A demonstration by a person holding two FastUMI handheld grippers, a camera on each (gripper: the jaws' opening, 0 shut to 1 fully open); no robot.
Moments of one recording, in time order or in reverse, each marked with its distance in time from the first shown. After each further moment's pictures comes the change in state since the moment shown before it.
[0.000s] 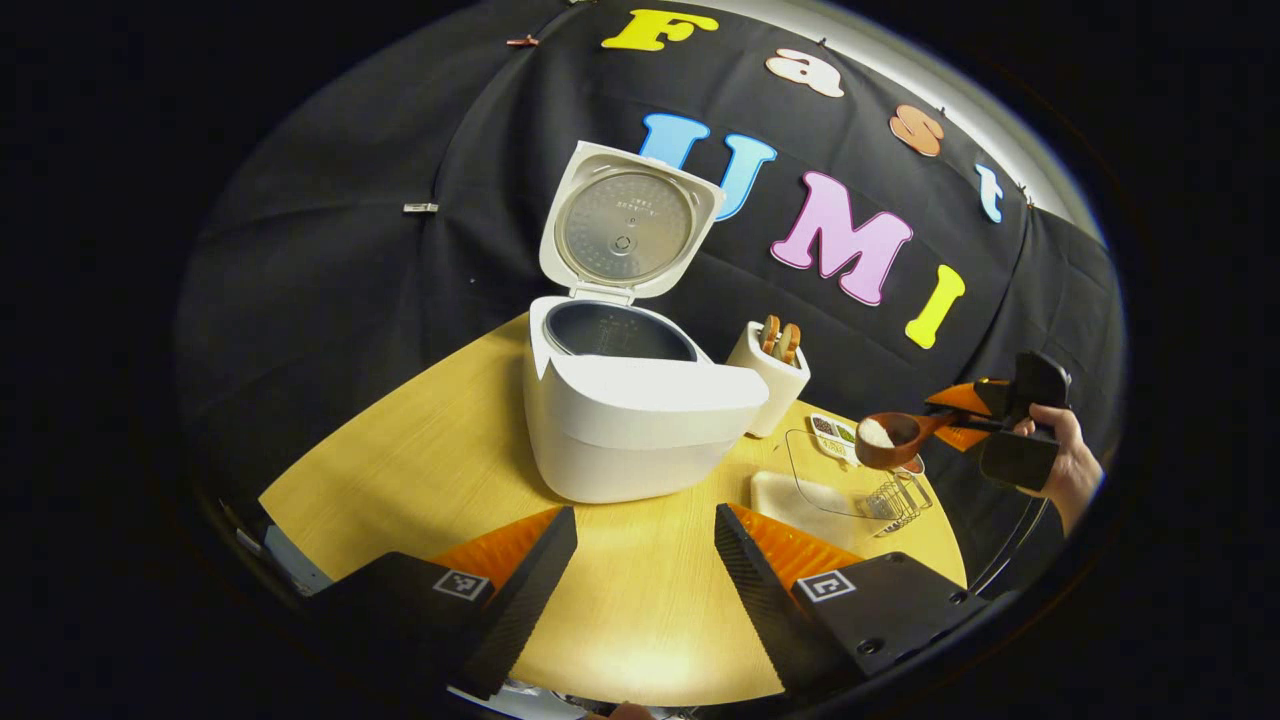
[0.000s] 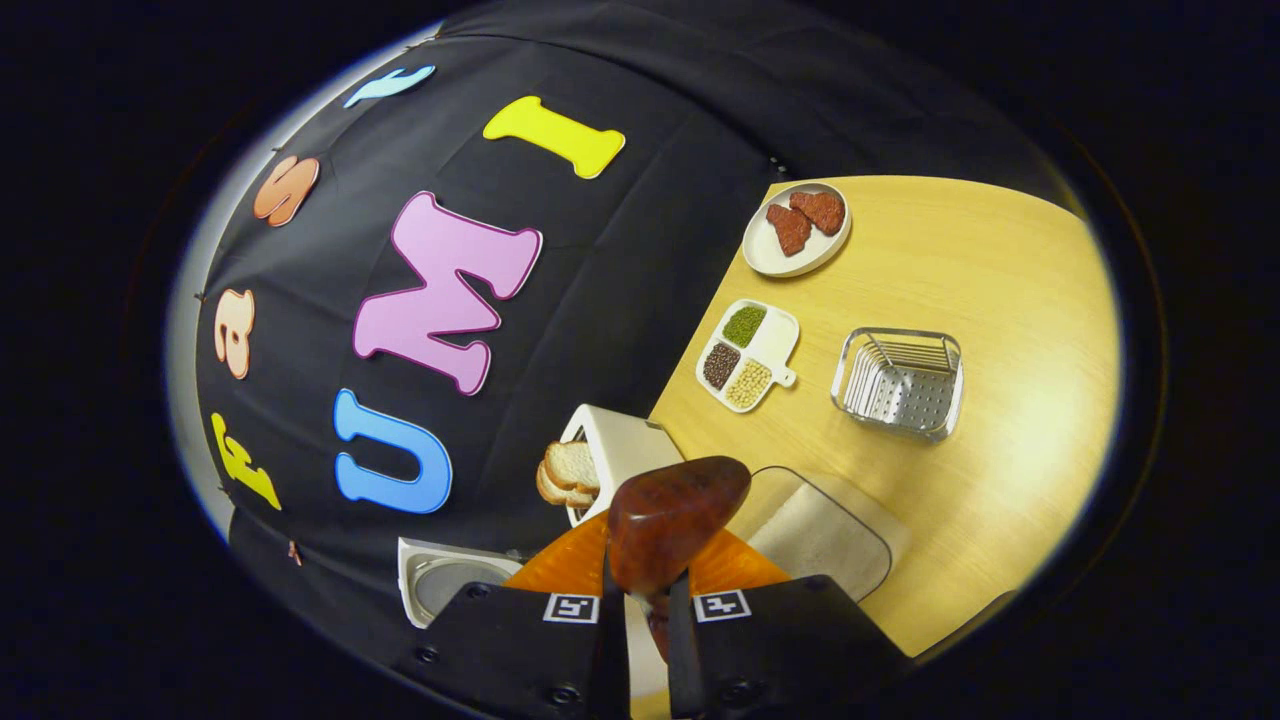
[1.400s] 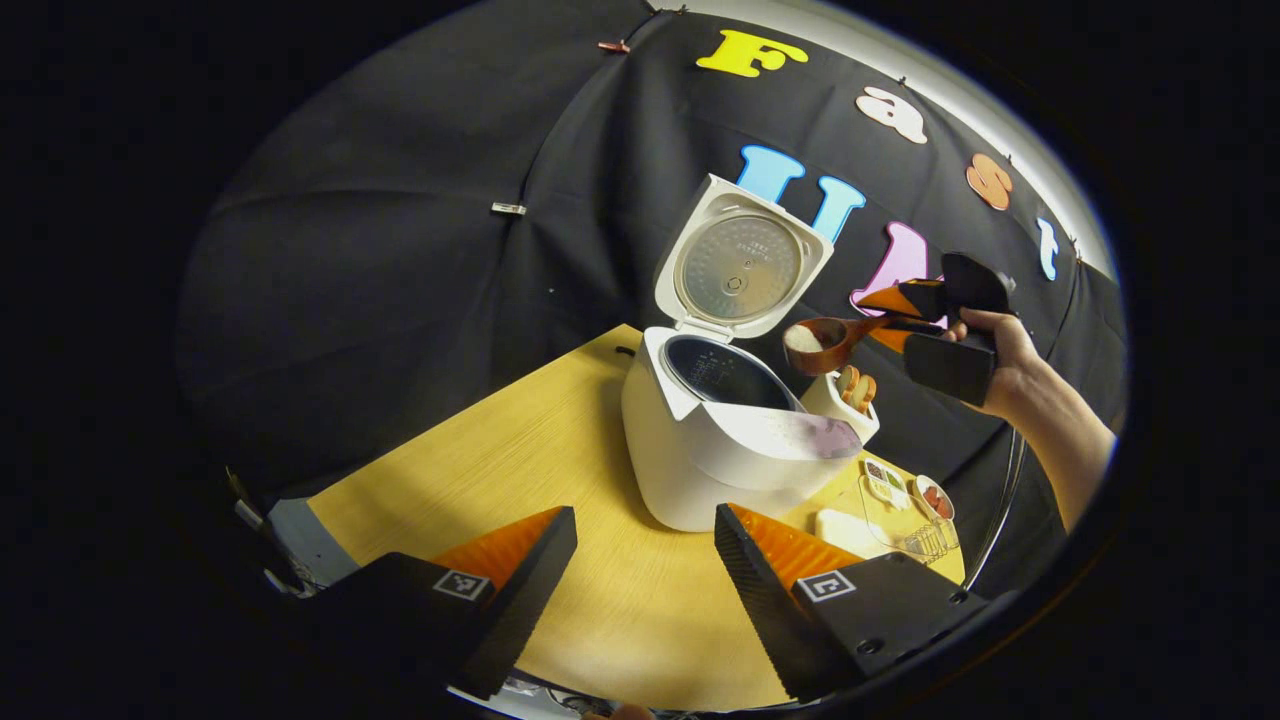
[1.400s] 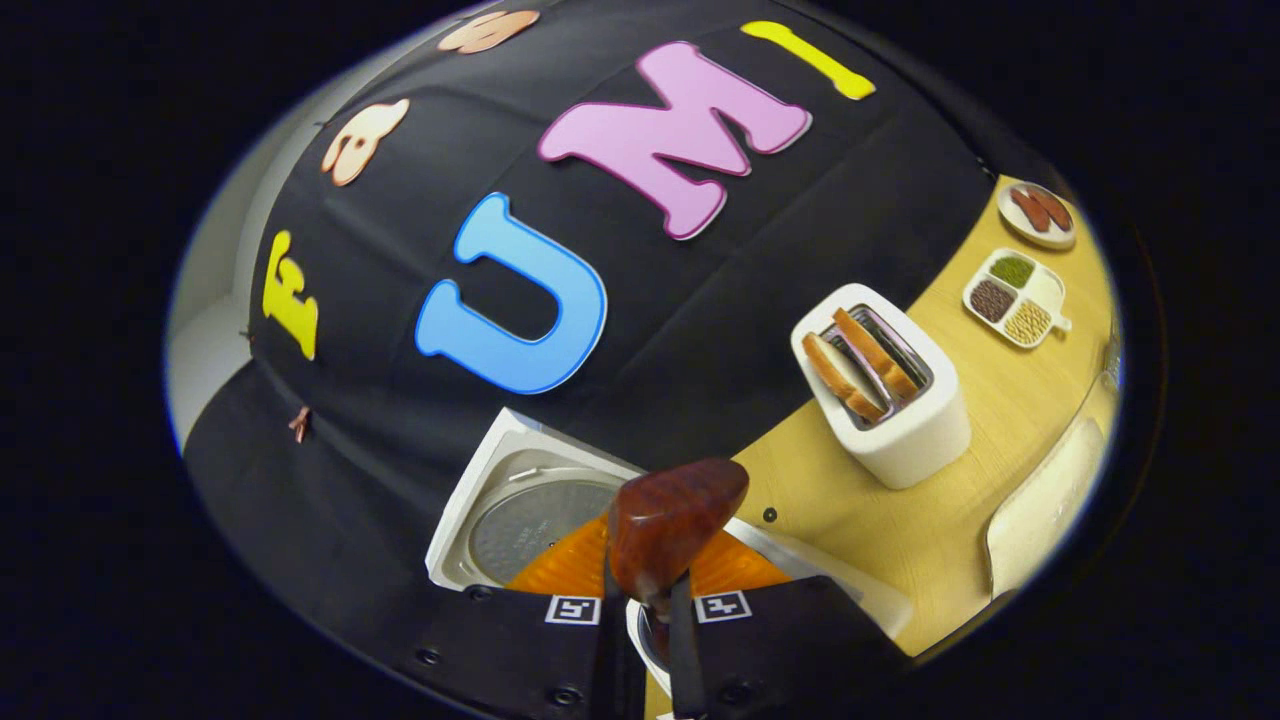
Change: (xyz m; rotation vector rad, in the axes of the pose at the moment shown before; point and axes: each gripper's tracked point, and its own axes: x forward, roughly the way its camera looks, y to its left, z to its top) left arm -0.019 0.100 0.023 -0.147 -0.052 0.130; right arm 0.106 0.228 -0.226 -0.416 0.132 0.306
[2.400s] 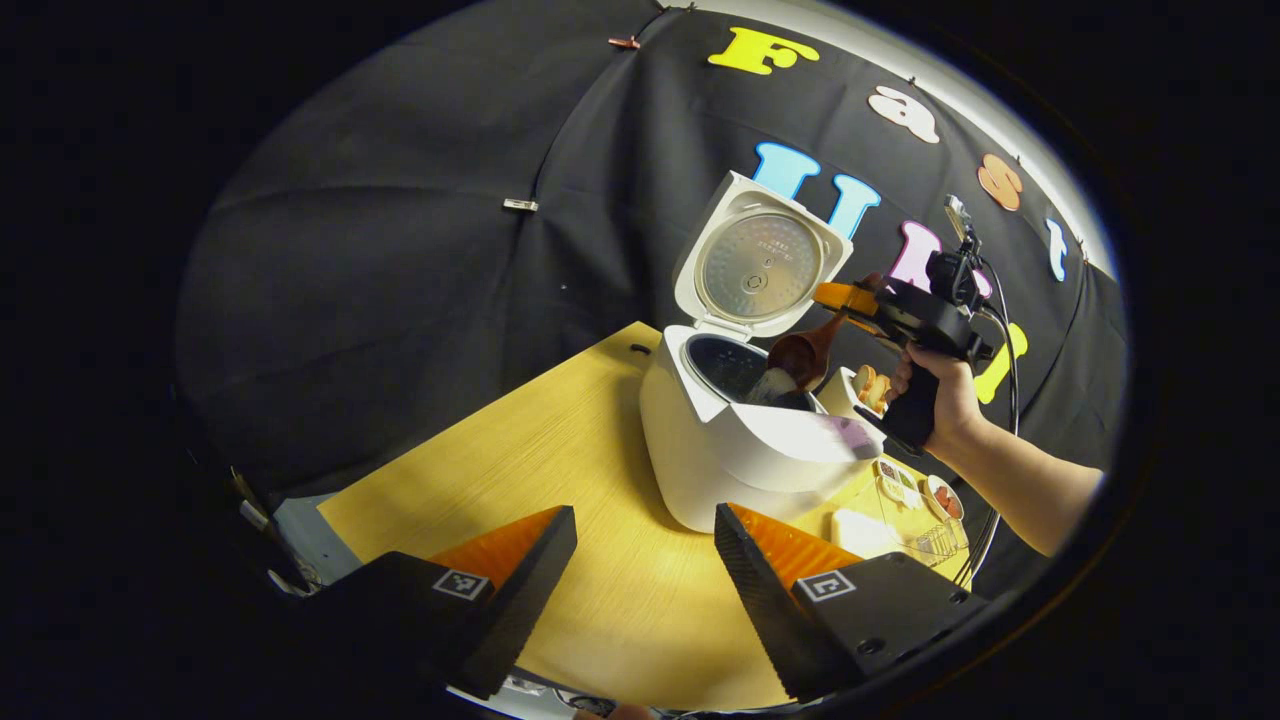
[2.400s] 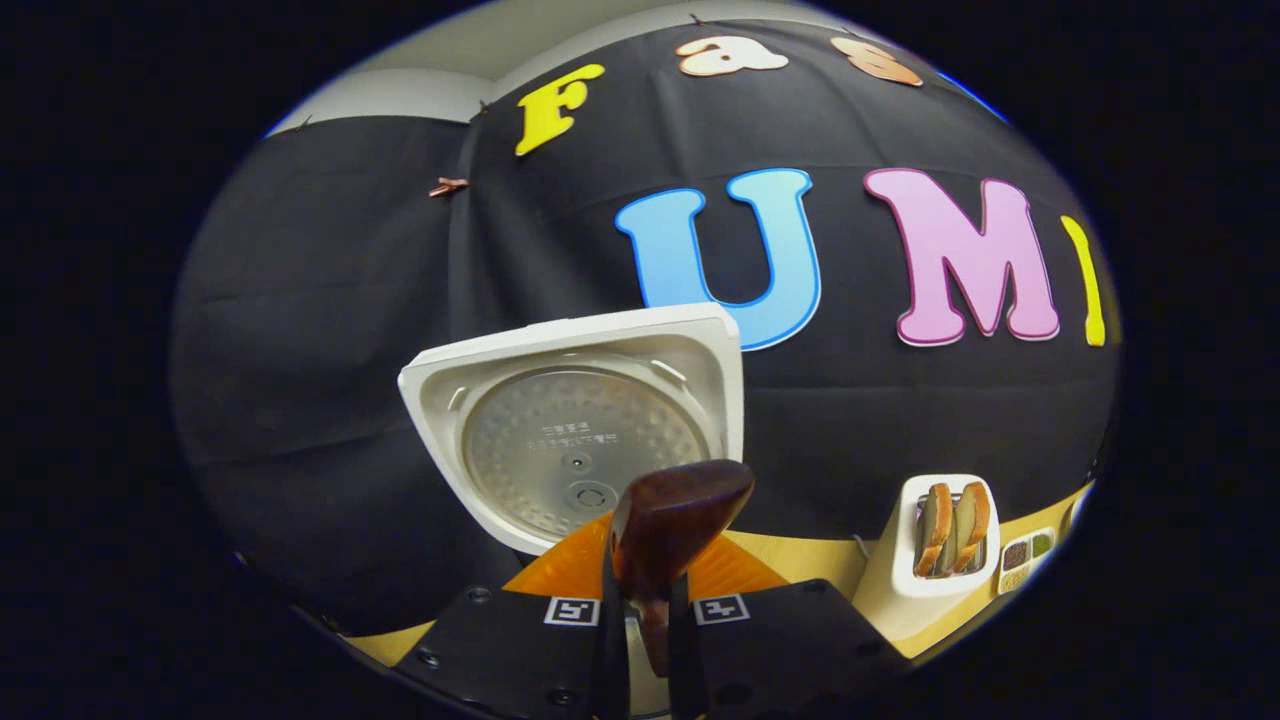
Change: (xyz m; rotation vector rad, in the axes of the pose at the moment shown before) left arm 0.008 0.015 0.008 0.002 0.010 0.024; right arm 0.032 0.049 -0.072 -0.839 -0.070 0.259
